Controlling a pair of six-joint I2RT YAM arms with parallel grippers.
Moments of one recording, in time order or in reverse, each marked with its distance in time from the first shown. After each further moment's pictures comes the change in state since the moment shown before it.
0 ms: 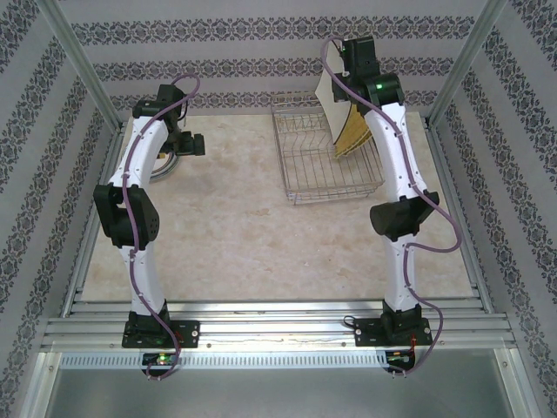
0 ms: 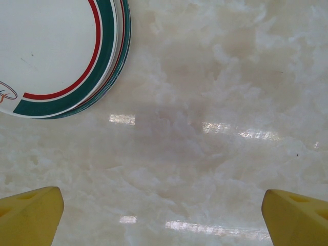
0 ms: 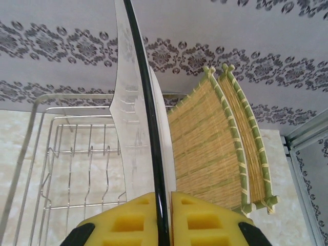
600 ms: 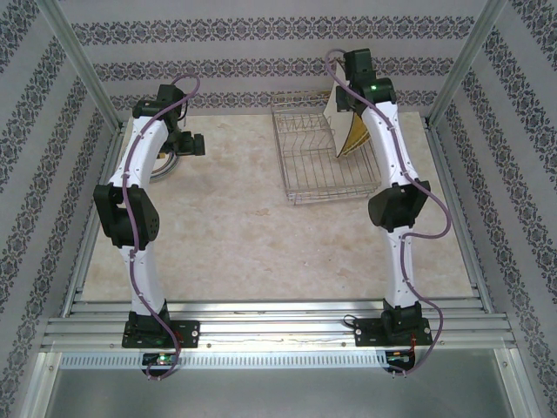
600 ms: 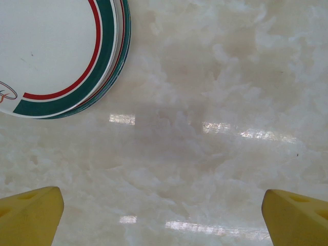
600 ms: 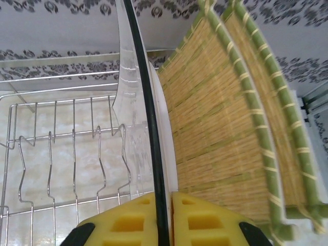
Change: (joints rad) left arm 0.000 0.000 0.000 0.000 0.000 0.001; right arm -0.067 0.151 0.000 0.000 -0.028 0.061
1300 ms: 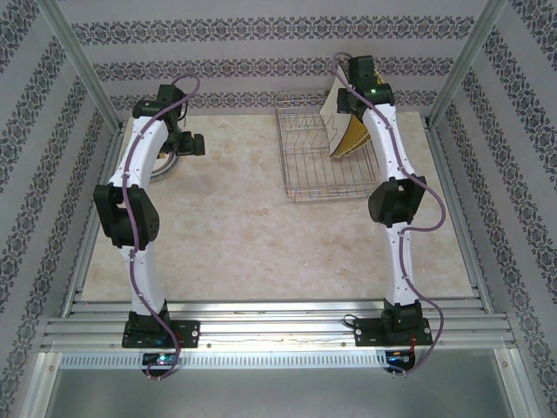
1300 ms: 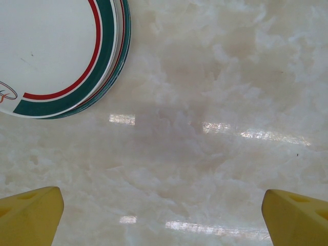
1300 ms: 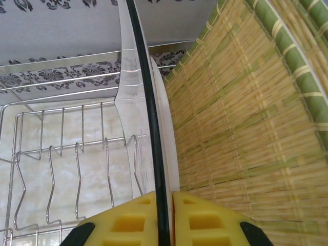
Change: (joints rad) left arm 0.000 0.000 0.000 0.000 0.000 0.000; right arm -0.048 0.116 0.010 0.093 -0.105 0.066
